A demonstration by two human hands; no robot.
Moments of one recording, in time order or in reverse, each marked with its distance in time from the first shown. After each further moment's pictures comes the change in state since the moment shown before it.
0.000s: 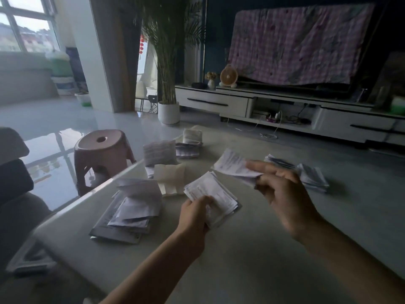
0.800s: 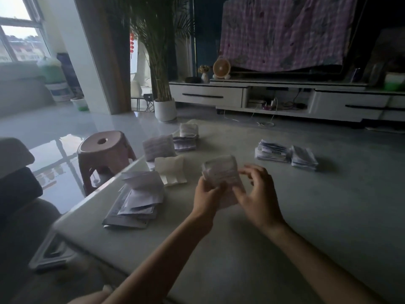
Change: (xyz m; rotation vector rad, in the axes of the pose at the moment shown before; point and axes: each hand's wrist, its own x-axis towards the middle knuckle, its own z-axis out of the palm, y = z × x) left_hand -0.011 -0.012 0.010 0.226 -0.225 0.316; right_hand -0.024 0.053 0.013 -0.746 0.222 -0.267
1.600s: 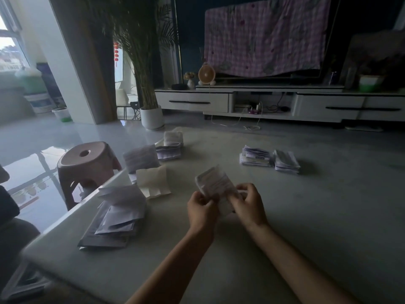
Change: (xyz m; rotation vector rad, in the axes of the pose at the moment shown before) left_hand 0.012 -0.028 0.029 0.070 0.260 -0.046; right_hand 0.009 0.040 0.015 0.363 0.036 0.486
